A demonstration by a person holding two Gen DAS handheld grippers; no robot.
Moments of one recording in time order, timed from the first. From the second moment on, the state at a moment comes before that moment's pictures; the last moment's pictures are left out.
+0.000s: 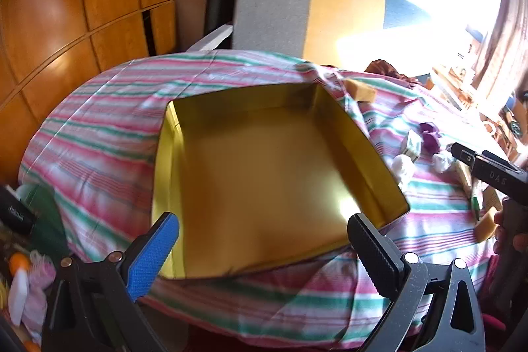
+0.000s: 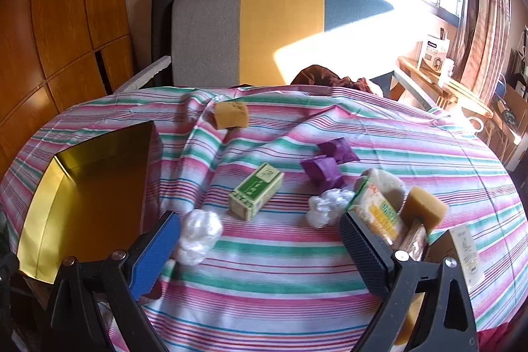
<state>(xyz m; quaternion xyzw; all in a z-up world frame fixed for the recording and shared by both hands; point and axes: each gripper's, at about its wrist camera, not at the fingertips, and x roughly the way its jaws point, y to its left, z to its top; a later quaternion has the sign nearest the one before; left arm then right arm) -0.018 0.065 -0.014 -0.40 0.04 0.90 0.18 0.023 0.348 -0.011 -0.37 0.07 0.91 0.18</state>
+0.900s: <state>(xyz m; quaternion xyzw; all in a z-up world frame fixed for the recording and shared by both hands) -0.240 0.361 -0.037 -0.48 0.15 0.83 0.25 0.020 0.430 -0.034 -0.39 0.16 0.90 0.11</state>
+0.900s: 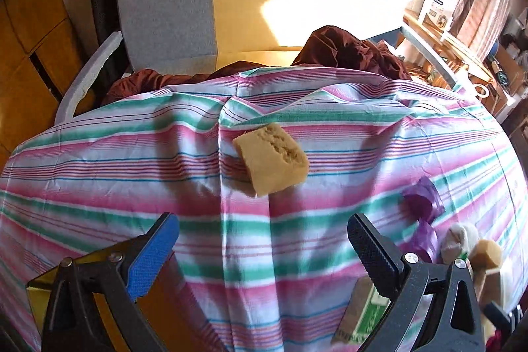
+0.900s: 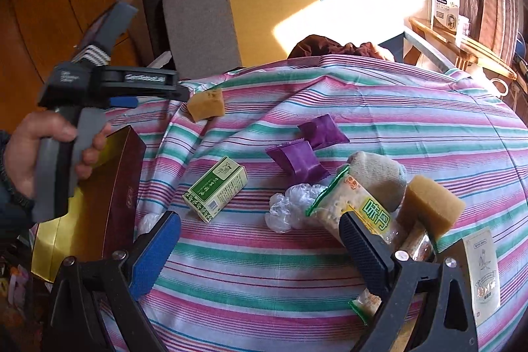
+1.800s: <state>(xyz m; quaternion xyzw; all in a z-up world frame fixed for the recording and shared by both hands) -0.218 0.323 -0.015 -0.44 0.10 0.84 0.29 0.016 0.431 -0.042 -0.41 0.16 0.89 0.12</state>
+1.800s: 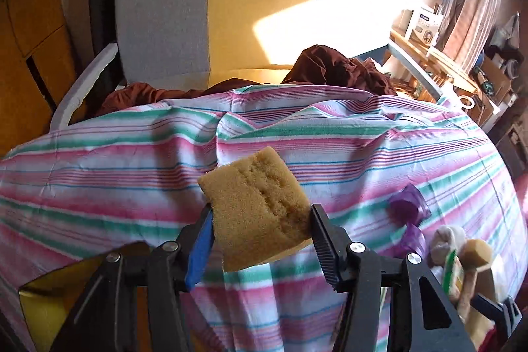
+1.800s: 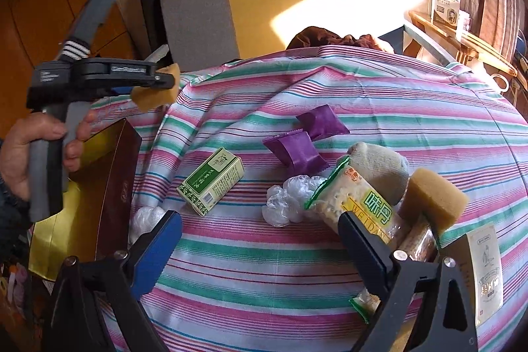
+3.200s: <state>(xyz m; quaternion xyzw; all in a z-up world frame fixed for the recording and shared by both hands) -0.198 0.022 -0.048 -0.46 0.02 0.87 0.16 0.008 0.343 -0.058 -0.46 0.17 0.87 0.07</state>
